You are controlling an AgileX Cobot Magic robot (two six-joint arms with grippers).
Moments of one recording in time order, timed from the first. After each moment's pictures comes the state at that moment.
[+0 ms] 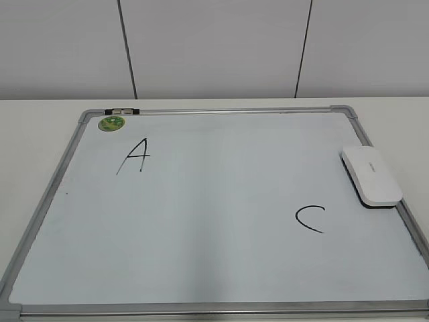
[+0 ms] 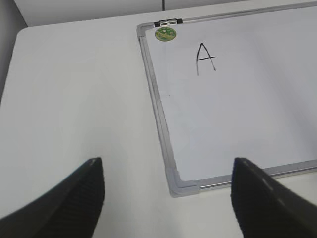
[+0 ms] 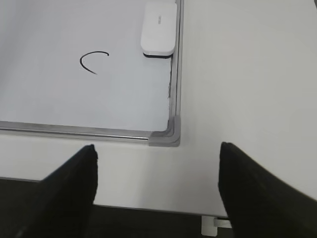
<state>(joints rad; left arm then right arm) -0.17 0.26 -0.78 0.04 1.18 -0.04 0.04 0.11 -0.63 0.02 1.27 -0.08</state>
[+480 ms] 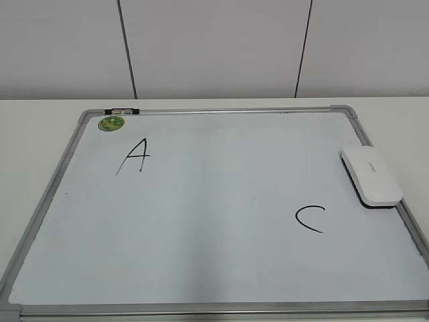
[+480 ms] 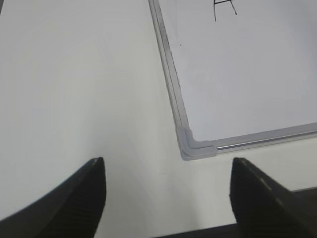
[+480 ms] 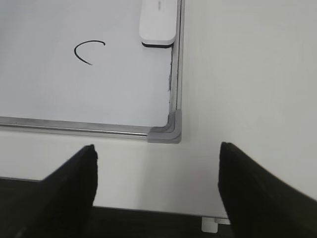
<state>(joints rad) -0.17 0.16 -0.52 0.07 1.13 -0.04 0.04 0.11 -0.54 0.01 1.21 -0.08</state>
